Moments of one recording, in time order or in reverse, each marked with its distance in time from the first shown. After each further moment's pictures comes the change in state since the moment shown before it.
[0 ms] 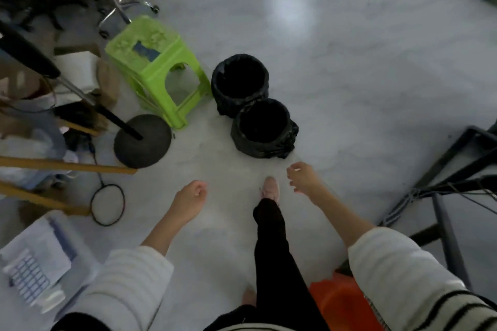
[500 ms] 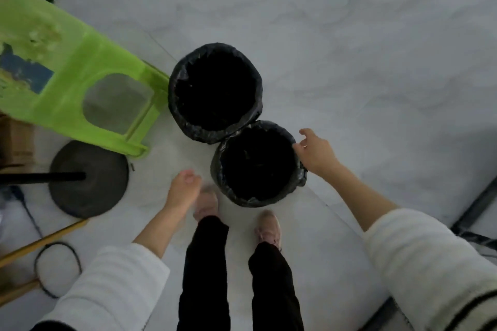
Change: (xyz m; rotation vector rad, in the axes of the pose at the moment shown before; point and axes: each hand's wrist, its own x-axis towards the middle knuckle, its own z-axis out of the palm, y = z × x) left_hand 0.450 0.135 0.034 -0.309 0.006 -0.330; right_hand 0.429 -0.146 -0.061 -0.407 0.059 -0.041
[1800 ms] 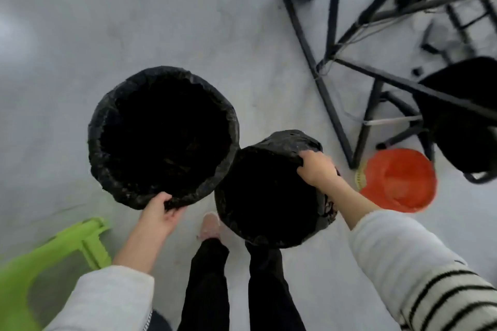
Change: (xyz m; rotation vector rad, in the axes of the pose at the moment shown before) left_hand -0.055 0.126 0.004 -0.043 -0.501 -0.212; right_hand -0.241 0.055 0.054 0.241 0.296 0.750
